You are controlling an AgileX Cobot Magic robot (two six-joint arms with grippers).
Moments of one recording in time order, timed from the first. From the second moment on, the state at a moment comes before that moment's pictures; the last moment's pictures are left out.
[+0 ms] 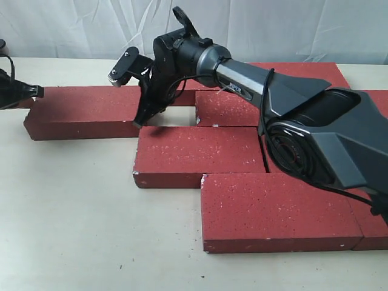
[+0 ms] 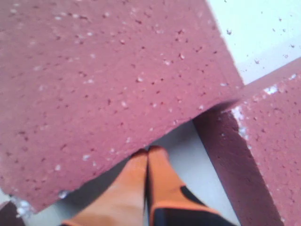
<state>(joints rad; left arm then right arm) 0.23 2.06 -1.26 -0.88 0.41 0.98 0.65 2.62 -2.35 0.02 0.86 -0.54</state>
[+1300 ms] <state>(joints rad) 0.21 1.97 -1.26 -0.94 0.49 1.03 0.64 2.44 -2.35 0.13 1.19 -0.45</state>
